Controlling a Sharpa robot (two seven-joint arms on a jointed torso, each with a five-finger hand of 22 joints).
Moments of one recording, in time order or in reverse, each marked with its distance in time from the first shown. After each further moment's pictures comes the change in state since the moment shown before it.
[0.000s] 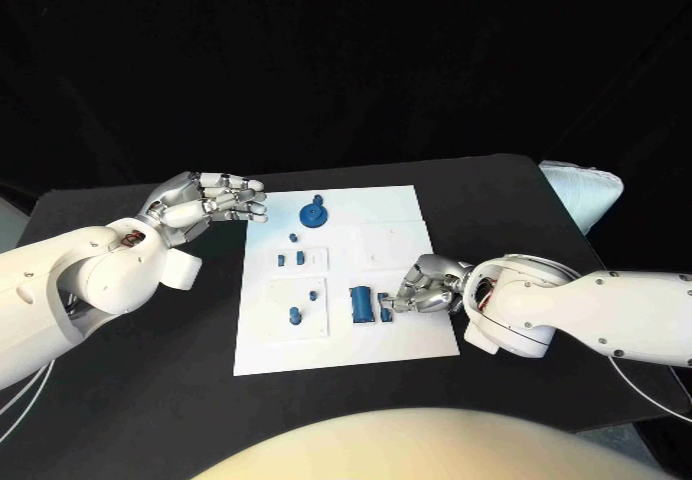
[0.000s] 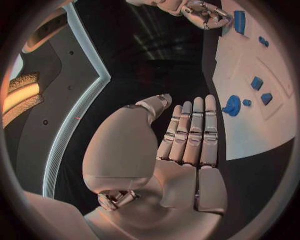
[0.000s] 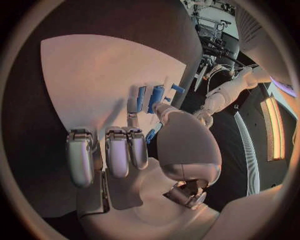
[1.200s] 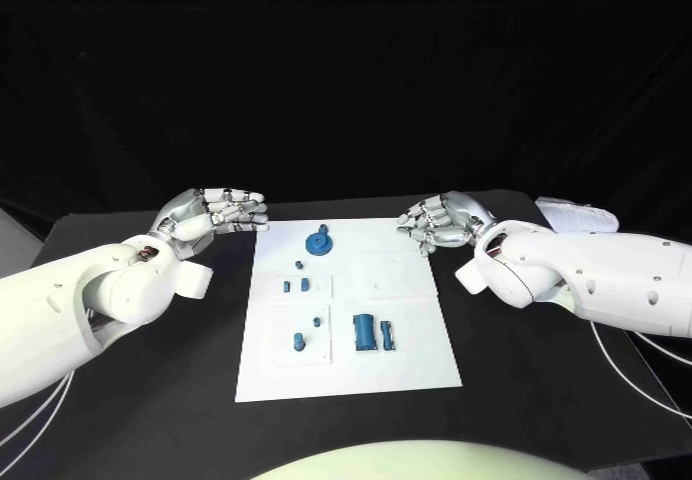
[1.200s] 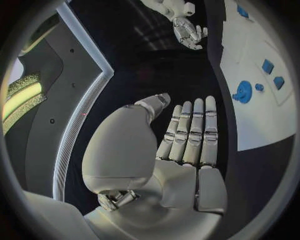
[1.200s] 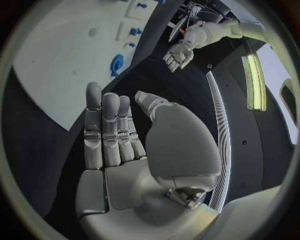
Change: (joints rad) left arm -0.001 0.063 0.000 -0.101 0.053 -0.073 0.064; left_hand -0.005 -0.009 -0.013 0.013 -0.021 -0.004 -0.004 0.000 -0.010 -0.003 0.003 -0.019 -0.002 -0.035 0.013 -0.050 0.003 0.000 -0.034 0.022 -0.068 -0.037; right arm 0.107 0.118 0.027 -0.389 0.530 -0.146 0.651; right_hand 0.281 -0.063 0.185 -0.131 -0.079 -0.165 0.083 -0.056 -0.017 -0.350 0.071 -1.094 -0.381 -0.219 0.062 -0.777 -0.537 0.157 -0.224 0.059 -1.299 -0.297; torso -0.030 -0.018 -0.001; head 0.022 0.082
